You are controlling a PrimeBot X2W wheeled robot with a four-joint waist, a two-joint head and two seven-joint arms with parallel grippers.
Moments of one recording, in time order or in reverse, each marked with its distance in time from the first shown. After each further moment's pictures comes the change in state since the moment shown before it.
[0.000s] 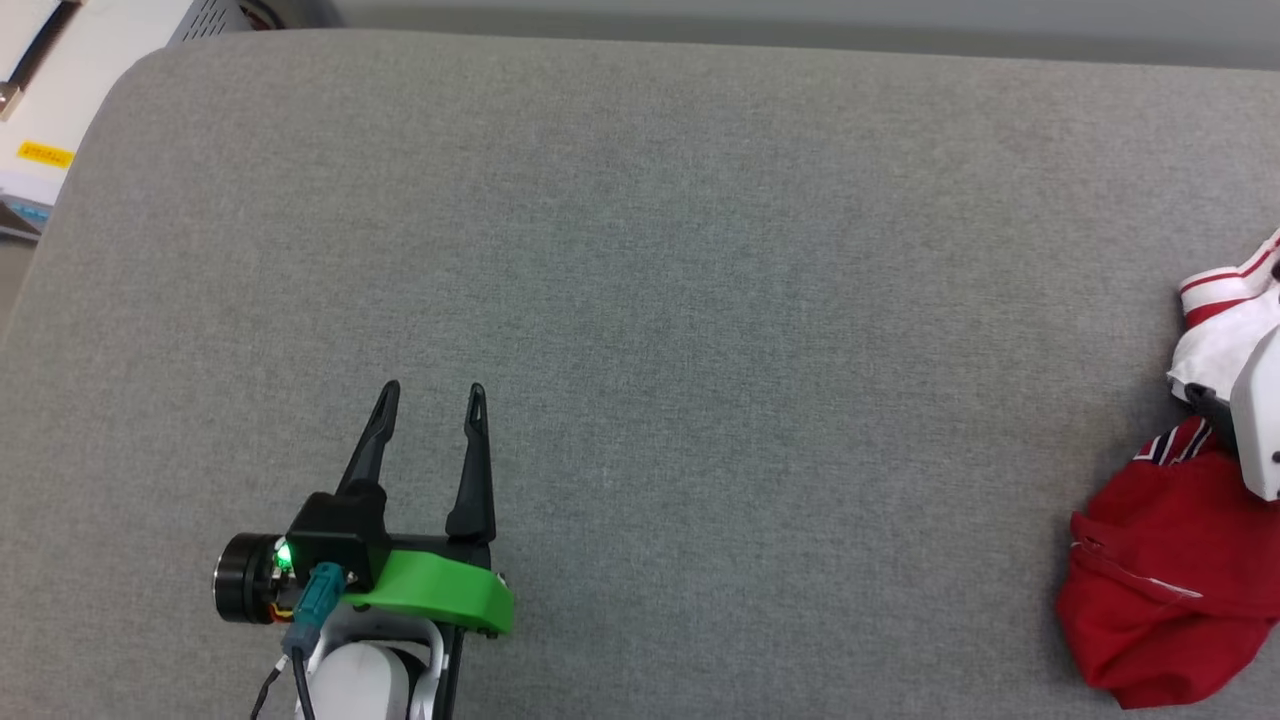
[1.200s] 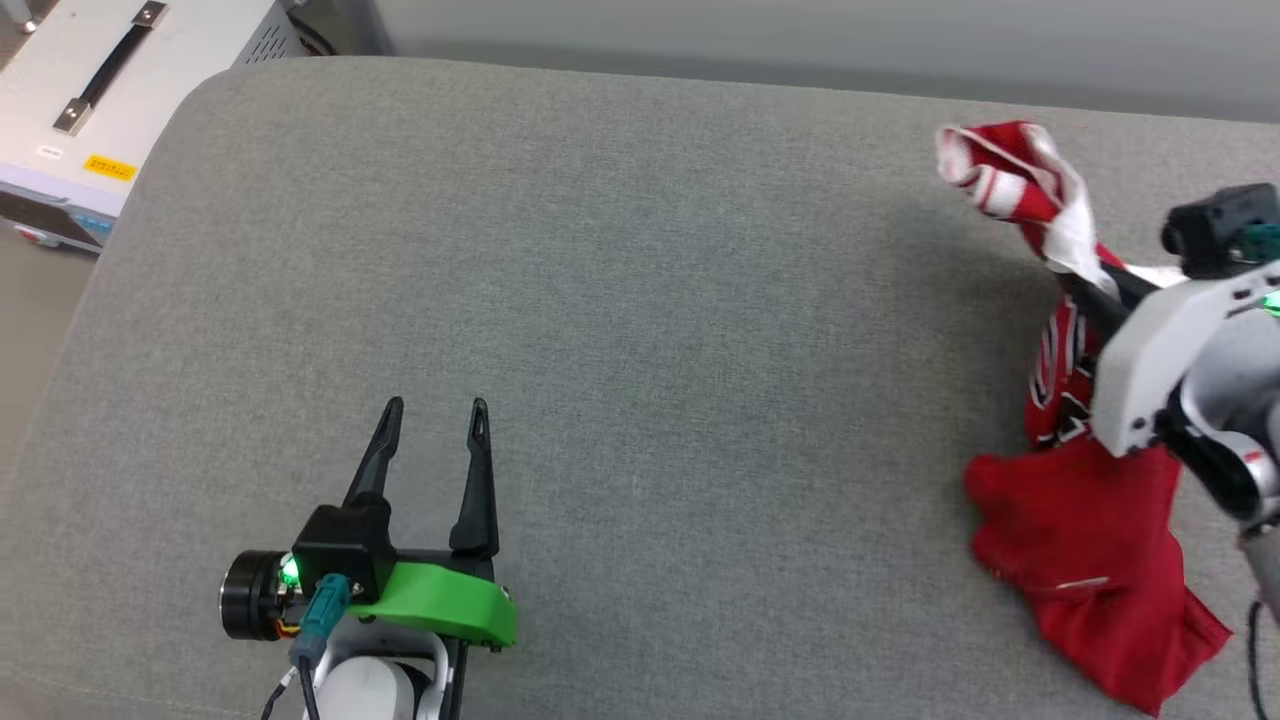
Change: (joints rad) left arm 0.013 -0.001 -0.012 0.010 -0.010 0.017 0.000; right arm -0.028 0.142 0.061 -0.126 -0.014 -0.001 -0.363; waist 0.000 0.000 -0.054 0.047
